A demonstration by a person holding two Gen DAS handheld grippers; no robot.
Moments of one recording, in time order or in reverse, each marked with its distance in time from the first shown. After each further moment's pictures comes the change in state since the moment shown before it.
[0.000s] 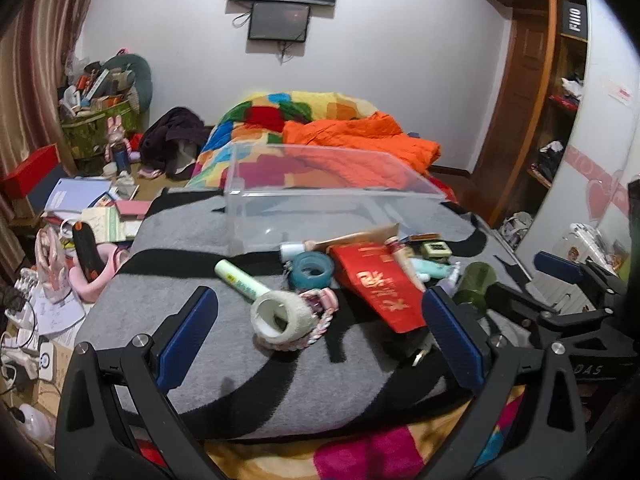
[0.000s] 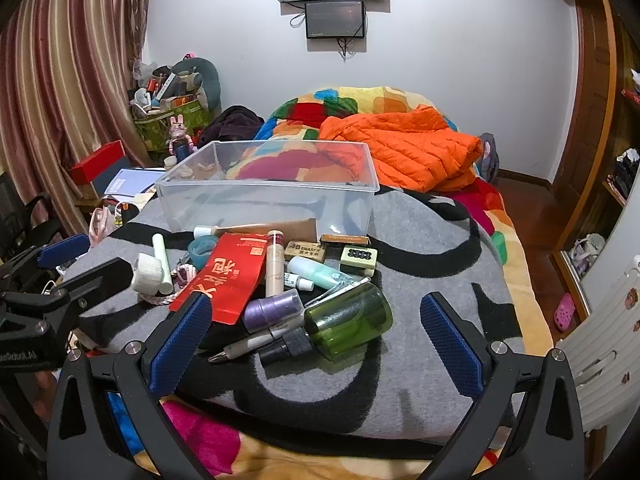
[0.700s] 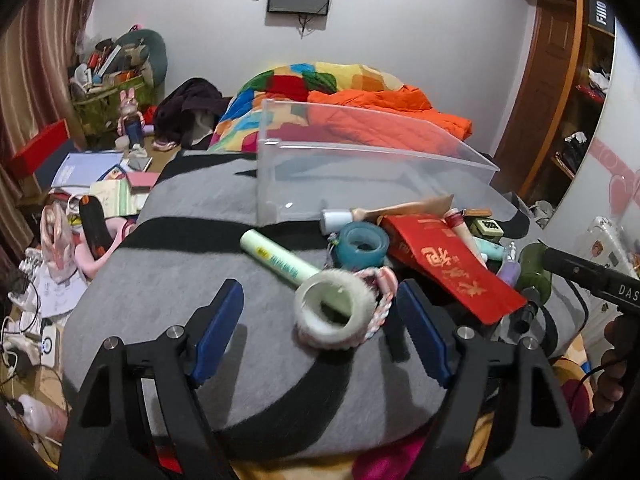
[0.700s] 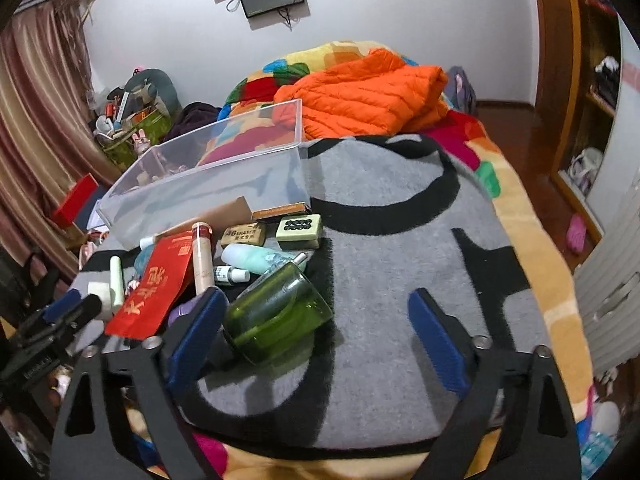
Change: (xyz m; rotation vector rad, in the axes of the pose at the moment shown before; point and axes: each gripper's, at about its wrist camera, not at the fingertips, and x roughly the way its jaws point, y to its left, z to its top) left arm 0.047 0.026 -0.010 -0.022 0.077 0.055; right arm 0.043 -0.060 -0.008 0.258 0.128 0.029
